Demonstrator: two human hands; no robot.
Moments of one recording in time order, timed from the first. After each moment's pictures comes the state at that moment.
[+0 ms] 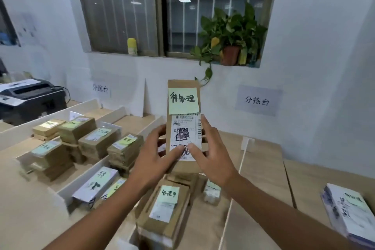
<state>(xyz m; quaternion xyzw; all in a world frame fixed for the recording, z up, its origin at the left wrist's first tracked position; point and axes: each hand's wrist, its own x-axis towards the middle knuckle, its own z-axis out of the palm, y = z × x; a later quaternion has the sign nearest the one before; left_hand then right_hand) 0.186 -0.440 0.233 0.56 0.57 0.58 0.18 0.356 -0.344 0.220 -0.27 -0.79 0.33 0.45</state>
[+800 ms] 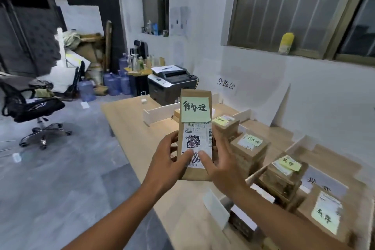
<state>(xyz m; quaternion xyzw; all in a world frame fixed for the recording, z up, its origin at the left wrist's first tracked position) -0.345 -0.672 0.171 0.34 0.72 0.60 0.05 -0.241 -0.524 0.162 -0.12 -0.84 0.43 0.32</state>
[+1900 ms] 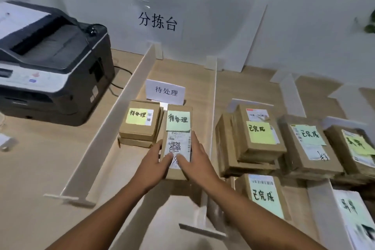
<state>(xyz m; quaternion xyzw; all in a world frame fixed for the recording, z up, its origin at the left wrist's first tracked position) -0.958 -0.300 -0.036 0.50 0.66 0.35 0.43 -0.796 -0.268 -0.017 -0.58 -0.66 0.43 0.20</state>
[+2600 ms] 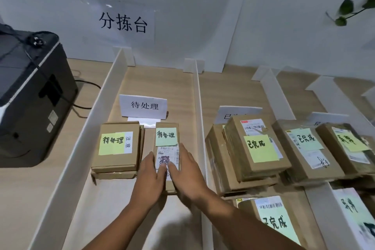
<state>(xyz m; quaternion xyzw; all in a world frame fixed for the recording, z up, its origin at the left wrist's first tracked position) -0.959 -0.211 -0.101 0.57 0.66 0.31 0.38 -0.820 -0.196 -0.055 -0.65 -0.60 0.42 0.23</state>
